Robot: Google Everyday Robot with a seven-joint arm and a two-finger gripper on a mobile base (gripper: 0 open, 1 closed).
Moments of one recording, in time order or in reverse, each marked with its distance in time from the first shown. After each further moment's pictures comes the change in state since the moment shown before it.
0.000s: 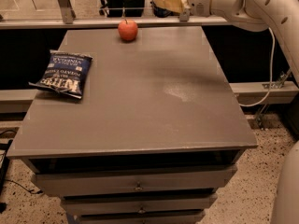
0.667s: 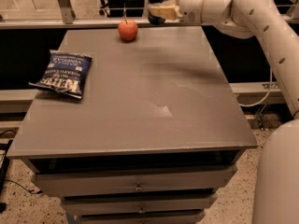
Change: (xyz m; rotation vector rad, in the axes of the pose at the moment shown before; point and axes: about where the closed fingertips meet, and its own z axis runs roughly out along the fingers) arm 0.036 0.001 0.028 -0.023 -0.008 0.048
